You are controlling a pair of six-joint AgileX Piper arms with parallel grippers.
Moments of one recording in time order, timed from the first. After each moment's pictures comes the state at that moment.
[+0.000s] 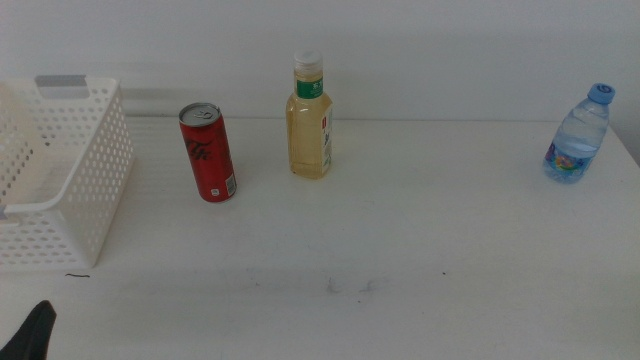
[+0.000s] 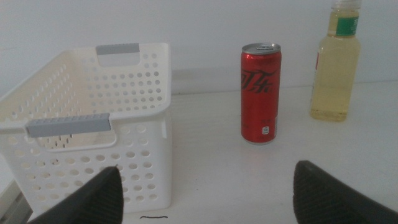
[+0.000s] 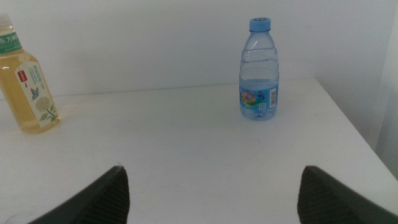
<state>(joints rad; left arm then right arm) -0.06 0.00 0.00 0.00 0.20 0.00 0.04 0.00 0.00 -0.05 0.23 0.14</state>
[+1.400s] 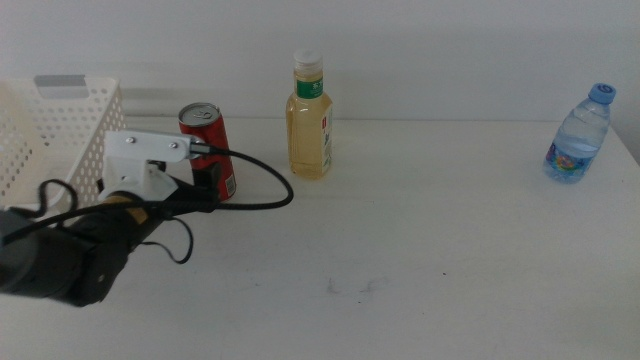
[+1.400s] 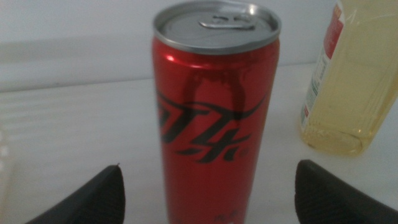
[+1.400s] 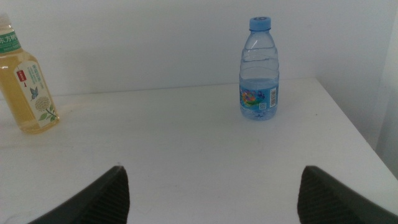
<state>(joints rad) -0.18 1.81 -0.63 0.09 -0.78 -0.14 0.04 0.00 0.00 -0.05 0.23 0.14</state>
